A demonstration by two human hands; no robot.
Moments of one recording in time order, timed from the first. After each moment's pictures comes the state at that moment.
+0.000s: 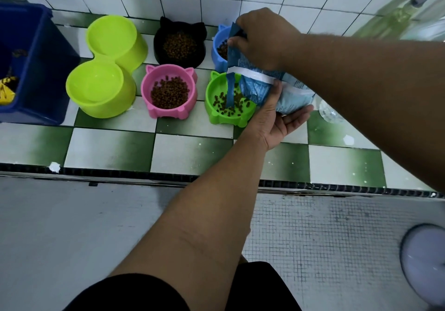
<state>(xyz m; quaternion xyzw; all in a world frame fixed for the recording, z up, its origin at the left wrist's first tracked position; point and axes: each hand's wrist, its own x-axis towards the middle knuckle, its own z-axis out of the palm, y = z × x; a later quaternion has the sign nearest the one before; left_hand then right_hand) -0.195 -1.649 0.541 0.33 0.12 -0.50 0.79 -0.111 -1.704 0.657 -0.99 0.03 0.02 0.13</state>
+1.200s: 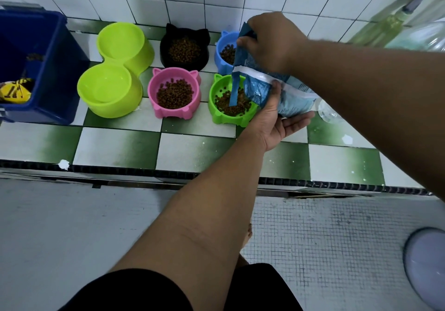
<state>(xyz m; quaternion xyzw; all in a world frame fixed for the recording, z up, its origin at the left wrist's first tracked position) -0.203 -1.636 0.554 0.37 0.09 -0.52 0.77 -0.125 -1.708 0.659 -0.99 0.04 -0.02 0.15</state>
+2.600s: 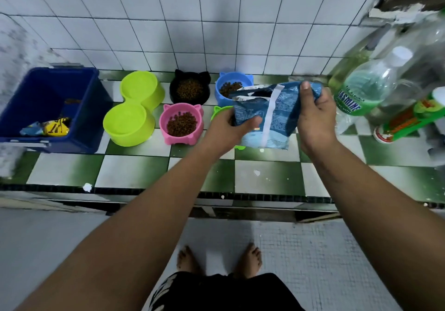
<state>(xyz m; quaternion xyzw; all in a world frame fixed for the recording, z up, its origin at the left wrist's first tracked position) -0.171 -1.545 0.604 0.74 -0.17 -0.27 0.60 -0.259 -1.706 0.655 -0.62 0.28 -0.31 0.66</state>
